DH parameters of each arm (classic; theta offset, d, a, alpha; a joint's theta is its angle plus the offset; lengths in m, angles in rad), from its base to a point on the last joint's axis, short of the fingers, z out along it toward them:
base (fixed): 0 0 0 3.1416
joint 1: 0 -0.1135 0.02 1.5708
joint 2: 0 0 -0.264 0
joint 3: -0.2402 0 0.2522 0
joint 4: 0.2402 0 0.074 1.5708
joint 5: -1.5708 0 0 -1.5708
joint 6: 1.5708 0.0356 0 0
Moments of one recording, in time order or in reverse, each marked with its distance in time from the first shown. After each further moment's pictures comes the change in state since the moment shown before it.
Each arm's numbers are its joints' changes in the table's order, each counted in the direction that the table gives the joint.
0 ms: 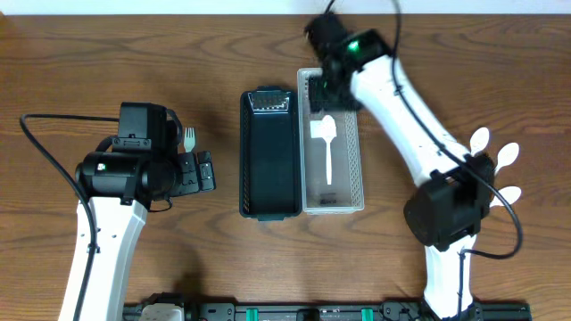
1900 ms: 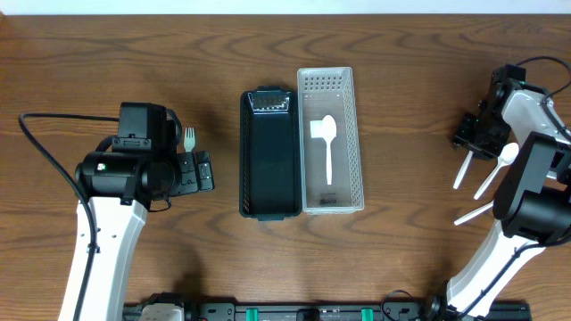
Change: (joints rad) left arm 0.000 0.000 -0.001 0.000 0.026 0.000; right arm 0.765 -0.020 0.655 -0.409 0.010 -0.181
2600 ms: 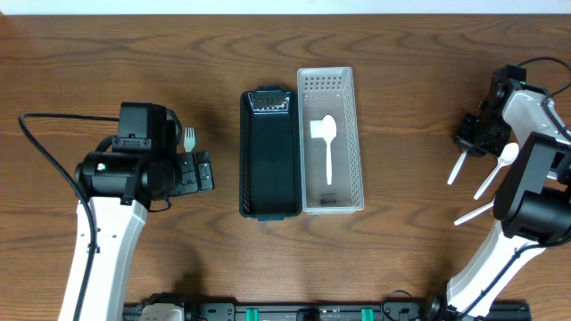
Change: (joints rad) left arm 0.000 0.000 0.000 0.000 0.000 0.000; right arm 0.001 -0.003 0.002 0.003 0.000 0.016
